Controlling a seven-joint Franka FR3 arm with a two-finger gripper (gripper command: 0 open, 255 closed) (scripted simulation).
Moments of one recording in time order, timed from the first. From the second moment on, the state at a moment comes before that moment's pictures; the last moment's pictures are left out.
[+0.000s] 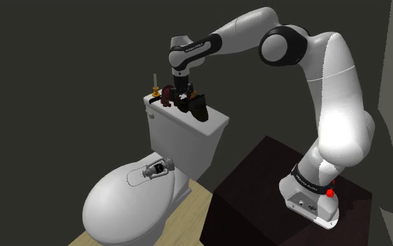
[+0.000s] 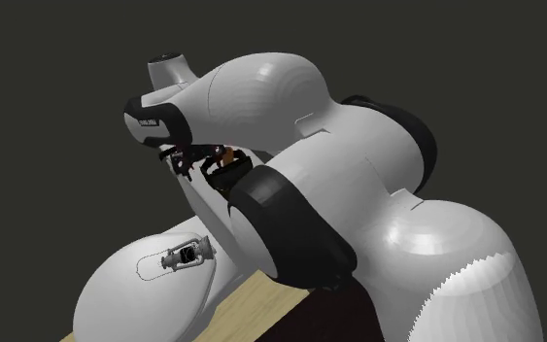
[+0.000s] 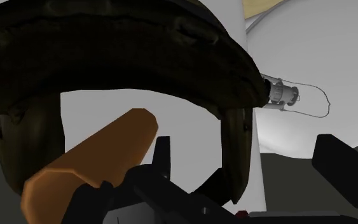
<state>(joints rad) -0.04 0.71 0.08 -1.42 0.00 1.97 0.10</state>
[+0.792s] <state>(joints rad) -0.04 0.71 0.08 -1.42 0.00 1.97 0.10</state>
